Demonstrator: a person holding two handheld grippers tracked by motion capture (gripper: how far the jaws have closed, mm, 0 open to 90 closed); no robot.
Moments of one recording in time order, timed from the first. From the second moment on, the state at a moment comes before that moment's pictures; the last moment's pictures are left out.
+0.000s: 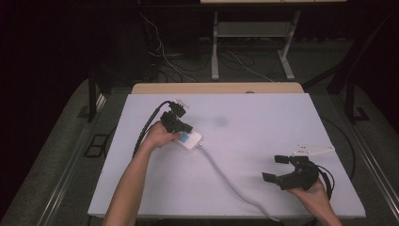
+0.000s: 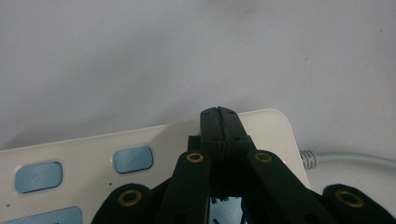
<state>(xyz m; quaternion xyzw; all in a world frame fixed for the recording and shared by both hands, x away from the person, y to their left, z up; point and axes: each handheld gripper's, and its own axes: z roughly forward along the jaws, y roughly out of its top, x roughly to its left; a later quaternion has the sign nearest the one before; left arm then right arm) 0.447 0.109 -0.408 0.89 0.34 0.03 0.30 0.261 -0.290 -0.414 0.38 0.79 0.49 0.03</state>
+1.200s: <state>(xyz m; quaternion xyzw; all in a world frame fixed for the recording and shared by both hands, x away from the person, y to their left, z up) 0.411 0.126 -0.378 0.87 0.34 0.09 0.35 0.264 -0.294 -0.418 0.39 0.78 0.49 0.03</state>
